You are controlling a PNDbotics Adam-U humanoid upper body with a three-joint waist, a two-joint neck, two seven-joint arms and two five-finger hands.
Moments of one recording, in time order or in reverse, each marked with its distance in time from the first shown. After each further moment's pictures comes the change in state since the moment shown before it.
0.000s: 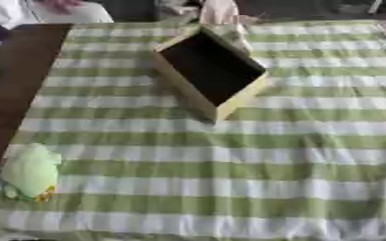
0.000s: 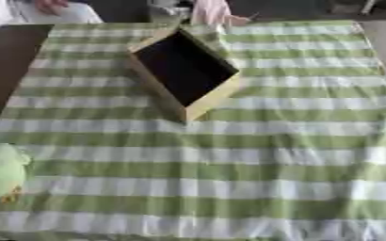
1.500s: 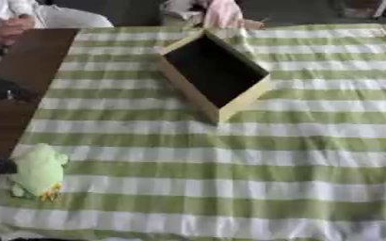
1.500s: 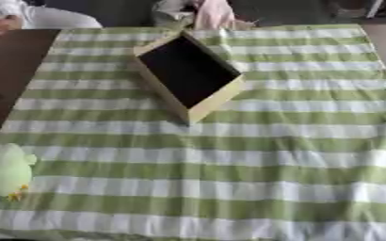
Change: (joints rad) left arm 0.022 0.115 -0.106 0.064 -0.206 -0.029 -0.354; right arm 0.019 -0.001 0.000 0.003 0.000 0.010 -0.003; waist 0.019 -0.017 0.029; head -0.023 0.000
